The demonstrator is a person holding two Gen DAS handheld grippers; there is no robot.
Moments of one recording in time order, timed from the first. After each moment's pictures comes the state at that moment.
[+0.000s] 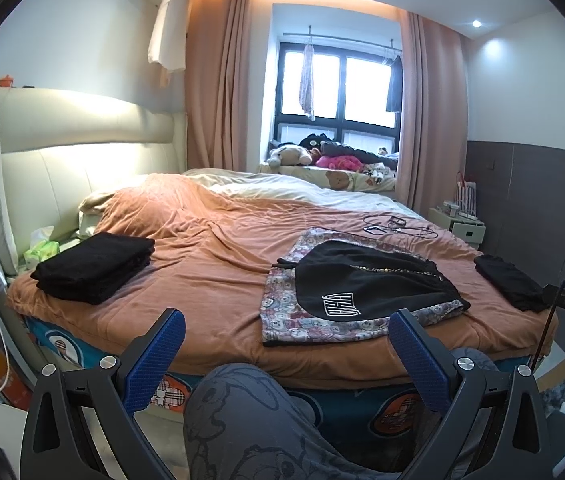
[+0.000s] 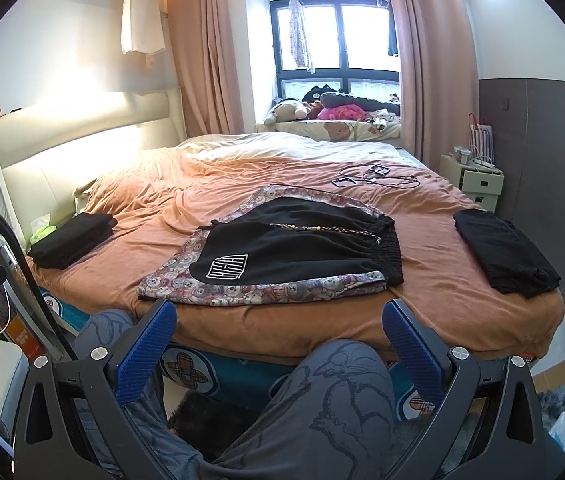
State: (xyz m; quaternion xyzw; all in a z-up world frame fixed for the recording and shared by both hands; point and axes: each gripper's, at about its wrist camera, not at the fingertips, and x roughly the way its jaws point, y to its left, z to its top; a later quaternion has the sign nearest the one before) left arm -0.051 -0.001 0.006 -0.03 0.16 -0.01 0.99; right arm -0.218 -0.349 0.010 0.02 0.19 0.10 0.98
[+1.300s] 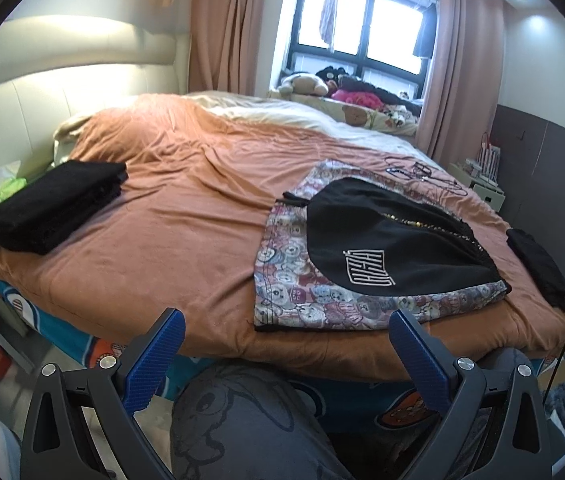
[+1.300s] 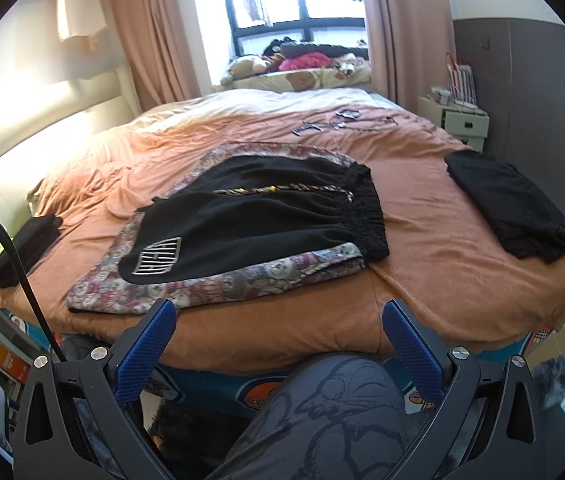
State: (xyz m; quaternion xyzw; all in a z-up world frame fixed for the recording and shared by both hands) left arm 0.104 0.018 -0.069 -0.08 0.30 -0.01 0.95; right arm -0.071 -0.376 -0.020 0.07 0.28 0.06 0.95
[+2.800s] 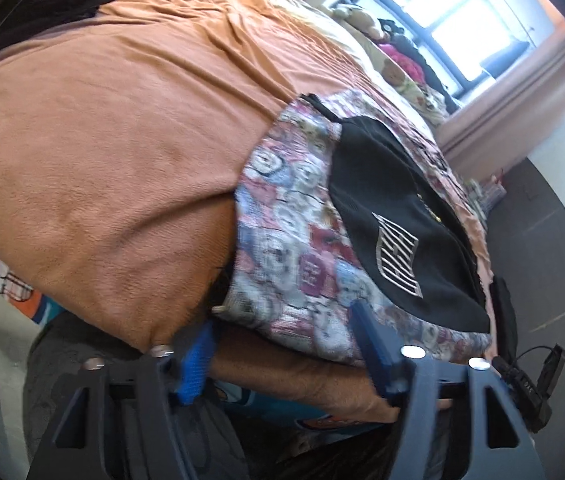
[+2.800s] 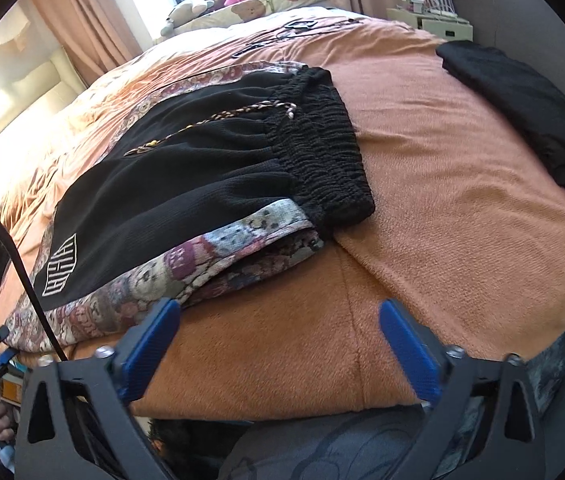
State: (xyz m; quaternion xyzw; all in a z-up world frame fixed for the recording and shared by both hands) left arm 0.221 0.051 -0.177 -0.30 0.43 -0.04 0.85; right arm 0.076 -0.426 -0.087 0.17 0.39 0.05 0.90
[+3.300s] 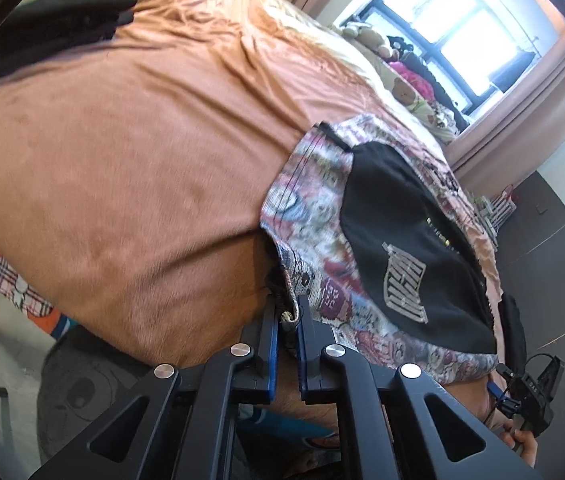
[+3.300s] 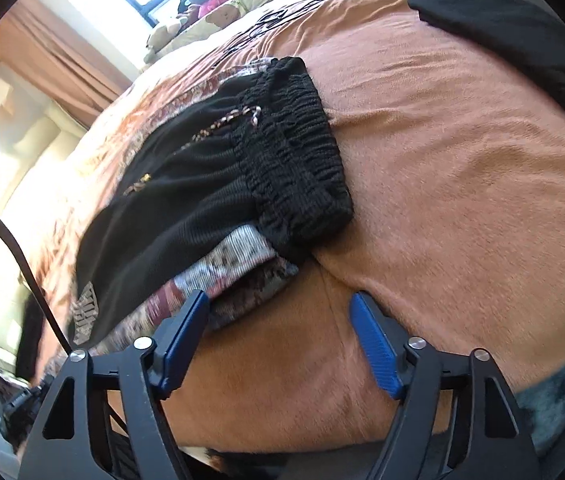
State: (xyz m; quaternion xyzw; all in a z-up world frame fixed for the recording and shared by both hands) left arm 0.227 0.062 -0.159 -0.29 0.40 -0.02 0.87; right arm 0.103 -0.471 -0.107 0.30 0.38 0.08 0.87
